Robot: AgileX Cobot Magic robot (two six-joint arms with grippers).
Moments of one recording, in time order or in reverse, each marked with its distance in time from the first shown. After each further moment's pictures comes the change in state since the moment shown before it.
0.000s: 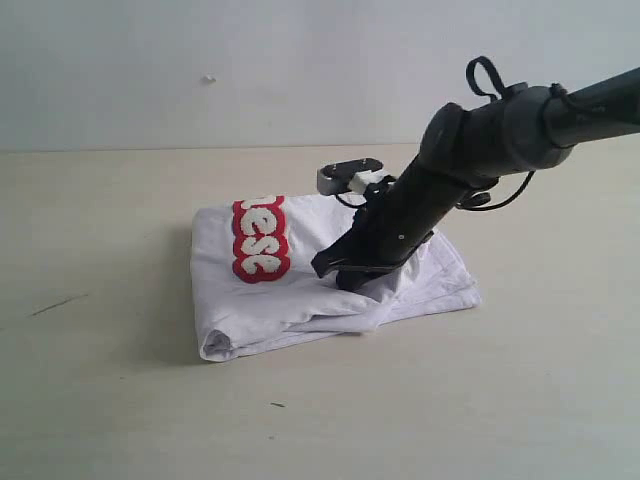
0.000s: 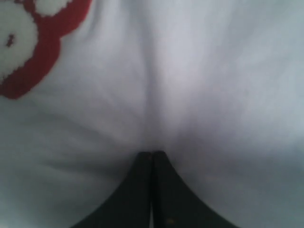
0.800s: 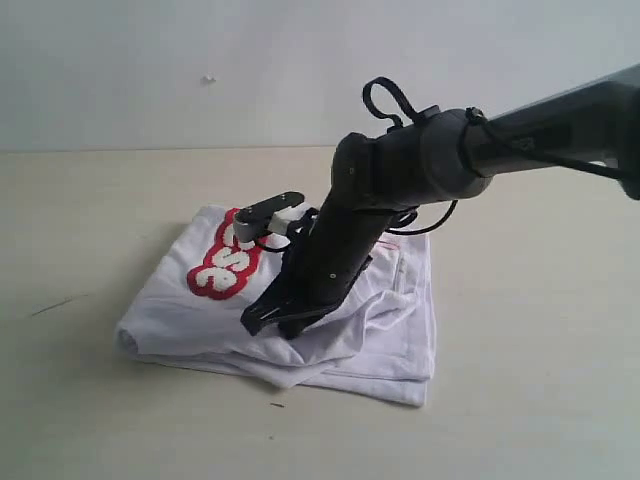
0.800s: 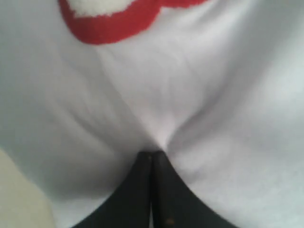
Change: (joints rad) left arm 0.000 0.000 0.000 -0.007 0.000 0.000; right arm 0.221 -0.006 -0.006 -0.188 0.026 0.197
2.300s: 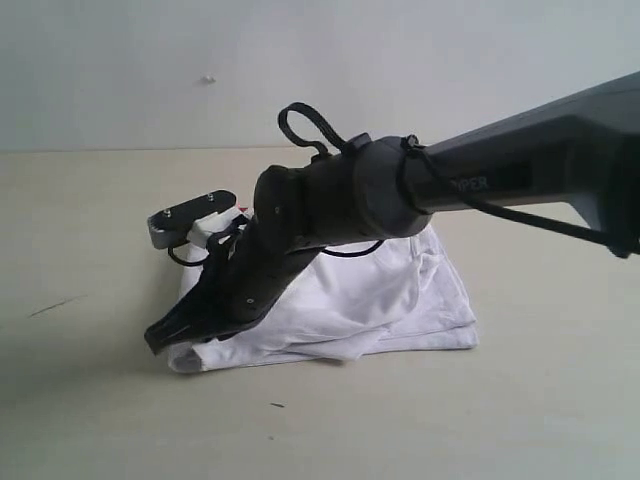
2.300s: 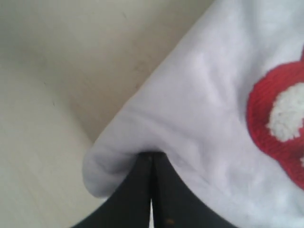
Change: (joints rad) left arm 0.000 0.000 0.000 -0.018 0.000 0.000; right arm 0.189 -0.027 -0.004 0.043 -0.235 0.134
